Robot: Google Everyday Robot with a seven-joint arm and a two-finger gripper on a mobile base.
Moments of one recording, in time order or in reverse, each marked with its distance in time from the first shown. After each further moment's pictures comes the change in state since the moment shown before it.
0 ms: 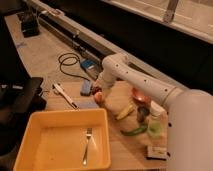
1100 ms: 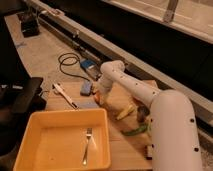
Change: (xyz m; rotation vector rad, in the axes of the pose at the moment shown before) arm 0.007 0.005 0.073 -0.074 -0.062 0.029
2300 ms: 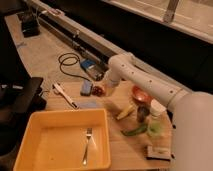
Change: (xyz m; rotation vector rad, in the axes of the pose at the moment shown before) arm 0.041 0.014 -0.107 0.159 0.094 0.145
